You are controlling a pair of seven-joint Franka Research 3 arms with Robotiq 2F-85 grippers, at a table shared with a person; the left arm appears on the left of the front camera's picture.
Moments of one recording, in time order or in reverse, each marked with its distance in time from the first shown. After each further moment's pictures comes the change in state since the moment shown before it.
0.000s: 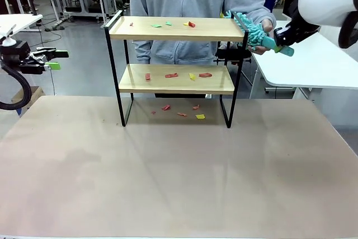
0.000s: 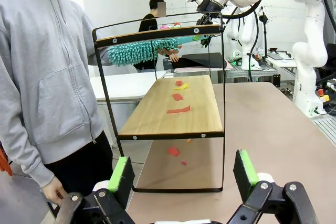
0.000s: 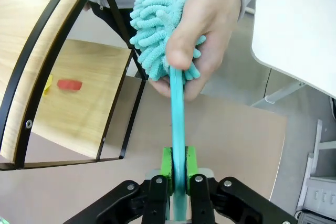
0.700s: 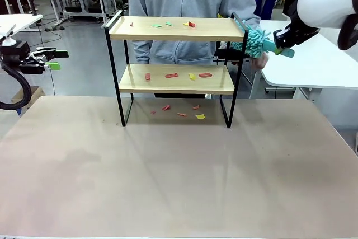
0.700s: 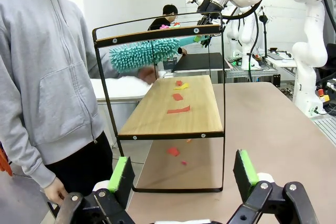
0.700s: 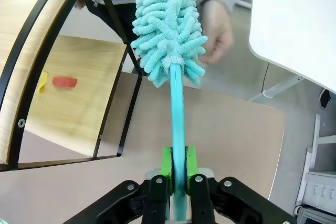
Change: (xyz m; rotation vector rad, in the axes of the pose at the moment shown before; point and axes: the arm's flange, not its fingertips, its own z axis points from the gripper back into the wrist) left arm 0.000 0.000 0.000 0.000 0.000 0.000; right arm -0.002 0.001 -0.003 -0.017 0.017 -0.006
